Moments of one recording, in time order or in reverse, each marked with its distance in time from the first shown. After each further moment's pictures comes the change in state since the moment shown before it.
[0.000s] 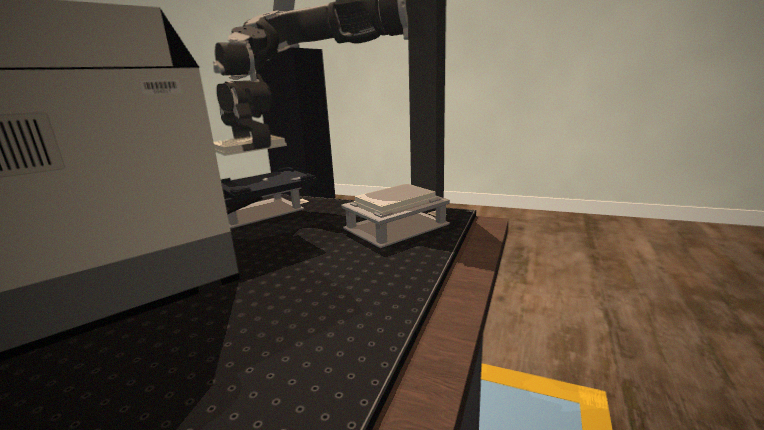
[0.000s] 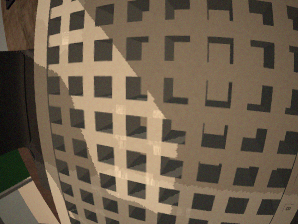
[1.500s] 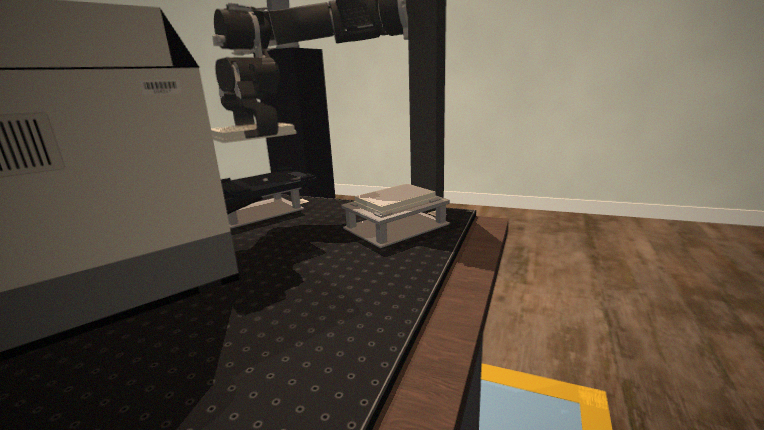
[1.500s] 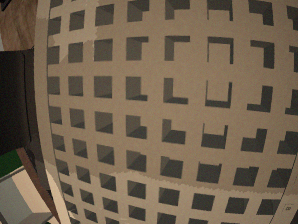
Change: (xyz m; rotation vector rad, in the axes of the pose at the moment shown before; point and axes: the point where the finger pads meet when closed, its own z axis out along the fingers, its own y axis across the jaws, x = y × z) arm -0.031 0.114 -0.039 -0.012 -0.014 0.012
